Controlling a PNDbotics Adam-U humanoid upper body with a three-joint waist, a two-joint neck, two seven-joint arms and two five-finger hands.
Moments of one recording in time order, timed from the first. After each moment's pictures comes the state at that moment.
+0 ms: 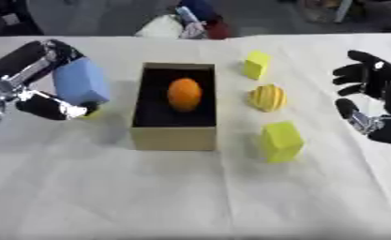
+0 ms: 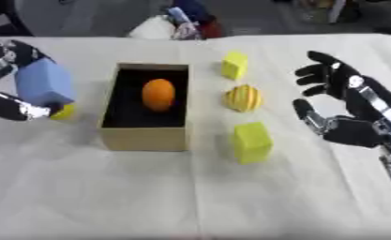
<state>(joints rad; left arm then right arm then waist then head) -0.48 0.68 -0.13 -1.70 -0.48 -0.11 -0.38 -0.30 -0.50 0.11 -1.74 0.00 -0.15 0.29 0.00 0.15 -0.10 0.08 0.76</state>
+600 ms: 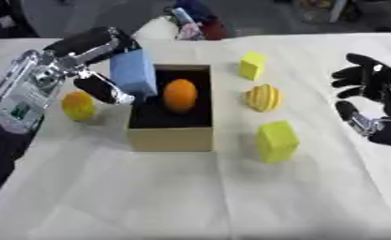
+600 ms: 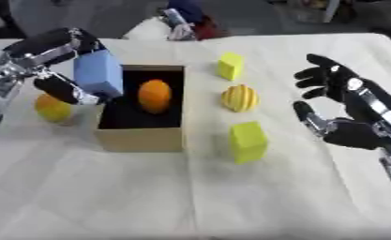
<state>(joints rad) -0.69 0.52 -0.27 -1.44 -0.58 -0.17 -0.47 -0.30 -0.50 0.11 -1.73 0.00 -0.15 0.30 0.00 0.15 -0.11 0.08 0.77</state>
